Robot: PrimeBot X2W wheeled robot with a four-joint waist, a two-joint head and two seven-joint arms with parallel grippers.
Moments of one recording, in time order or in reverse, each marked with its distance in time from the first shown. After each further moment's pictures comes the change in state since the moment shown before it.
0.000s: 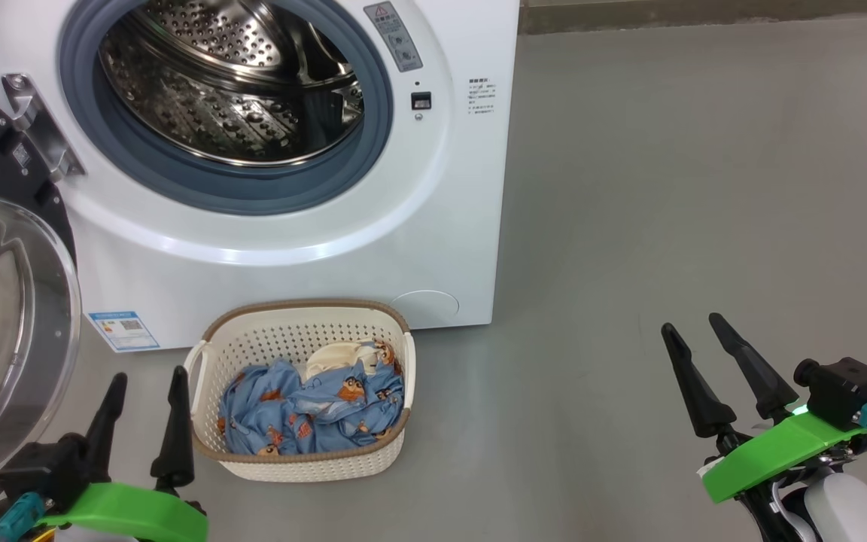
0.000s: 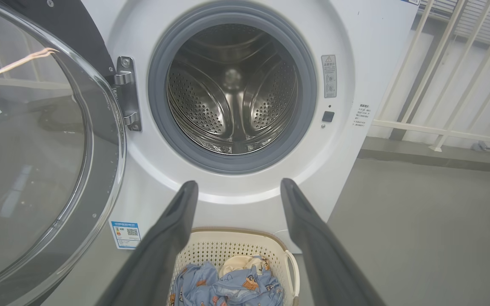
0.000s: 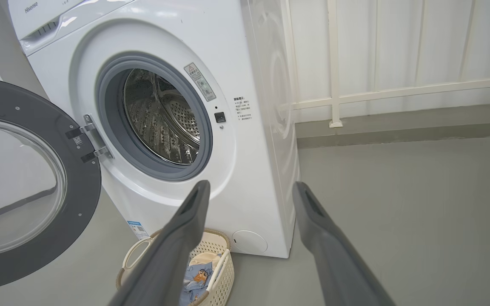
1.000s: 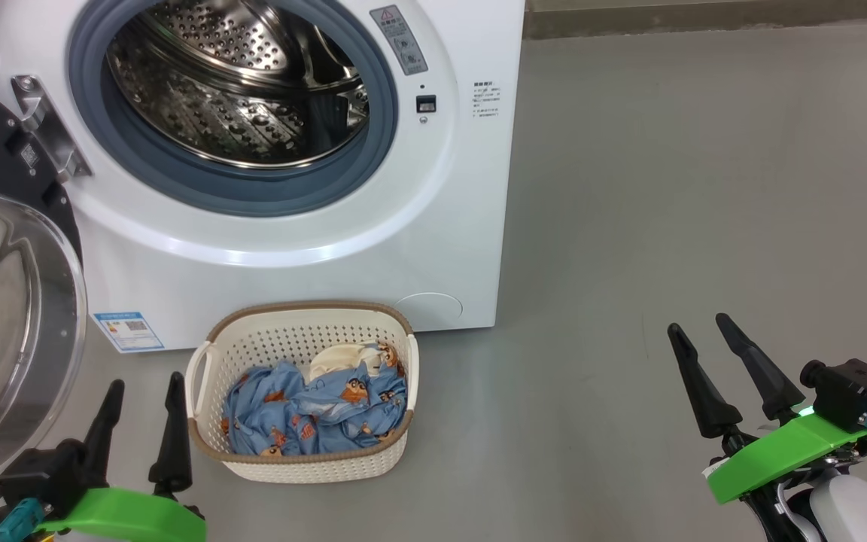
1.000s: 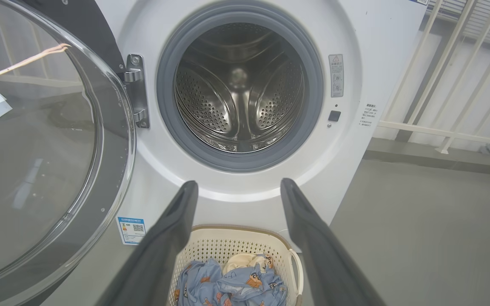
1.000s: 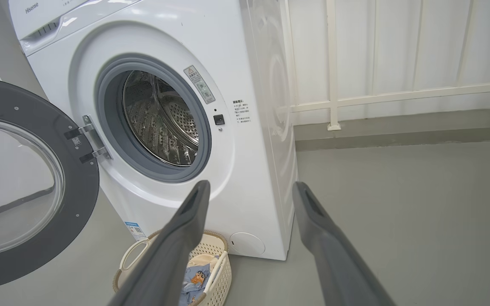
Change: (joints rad) left arm 0.009 0.000 -0.002 0.009 -0.007 -0.016 -0.009; right arm 0.009 -0.002 -0.019 -0.008 -0.018 0.000 0.002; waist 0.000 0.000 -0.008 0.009
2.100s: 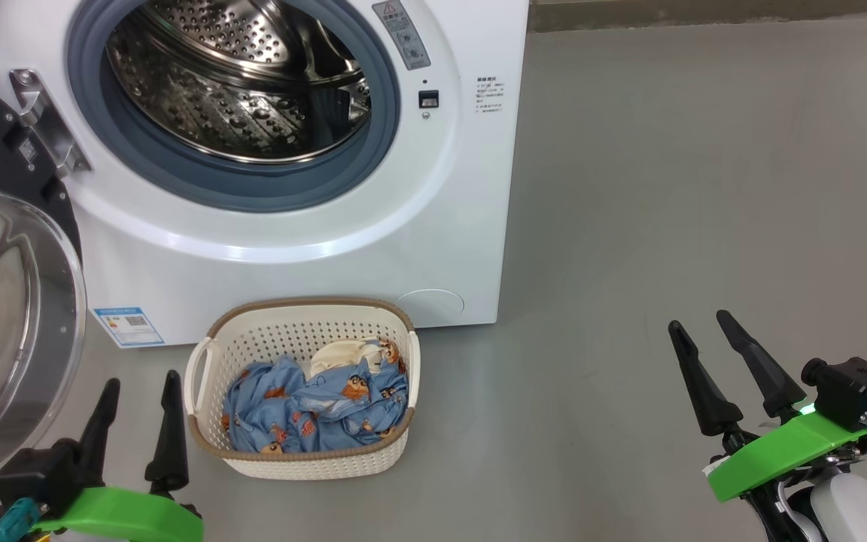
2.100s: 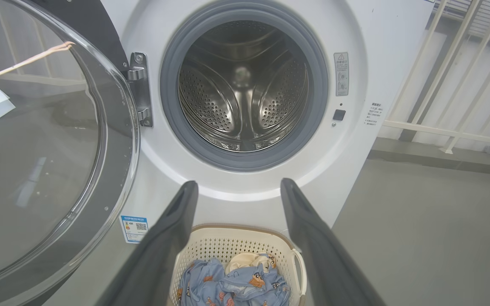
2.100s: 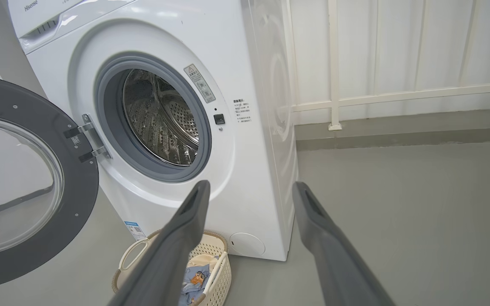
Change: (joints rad) left arm 0.000 0.001 0.007 -0.003 0.002 0.002 0.000; right arm 0.000 0.002 -0.006 -0.010 -0.007 0.000 0.001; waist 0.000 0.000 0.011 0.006
